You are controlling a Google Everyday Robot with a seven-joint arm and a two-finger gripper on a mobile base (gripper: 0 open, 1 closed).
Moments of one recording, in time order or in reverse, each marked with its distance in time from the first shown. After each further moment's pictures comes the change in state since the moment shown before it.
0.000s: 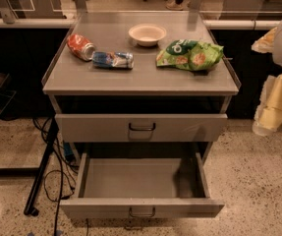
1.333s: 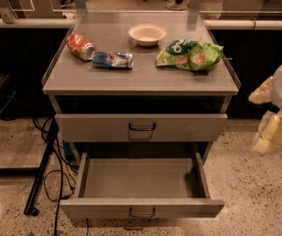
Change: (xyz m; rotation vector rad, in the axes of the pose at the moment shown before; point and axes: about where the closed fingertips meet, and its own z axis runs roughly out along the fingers) arm 0.052 0.021 0.069 -0.088 0.027 0.044
